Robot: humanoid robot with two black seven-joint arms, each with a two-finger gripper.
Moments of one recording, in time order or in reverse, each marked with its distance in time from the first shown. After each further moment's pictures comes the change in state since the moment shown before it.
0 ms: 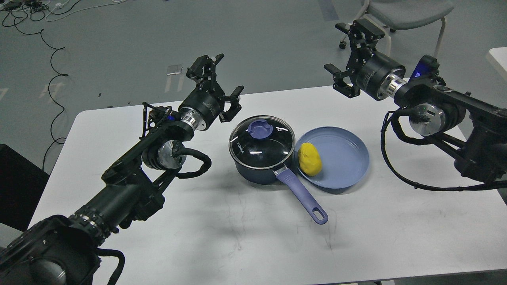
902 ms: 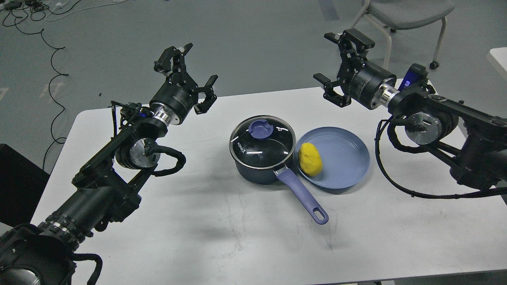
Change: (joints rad) left arm 0.028 0.108 -0.061 -0.076 -0.016 -0.015 -0.018; right arm -0.034 0.006 -0.002 0.020 -0.005 0.076 0.011
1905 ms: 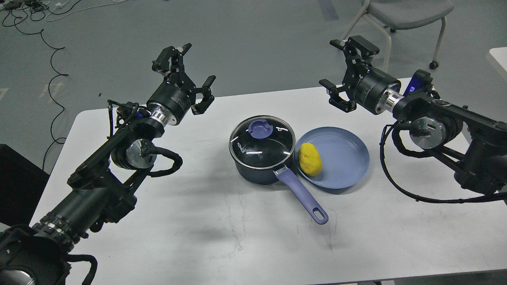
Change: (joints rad) left arm 0.004 0.026 0.013 -0.031 0.020 -0.002 0.000; right arm -0.030 -0.017 0.007 -0.012 0.000 0.002 -0.005
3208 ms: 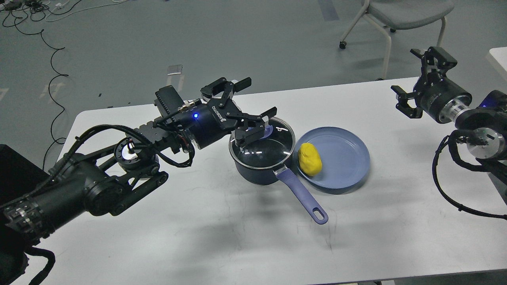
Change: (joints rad) left arm -0.168 0.137 0.475 -0.187 1.870 0.530 -0.139; right arm -0.182 -0.128 0.169 -0.113 0.043 -0.009 0.005
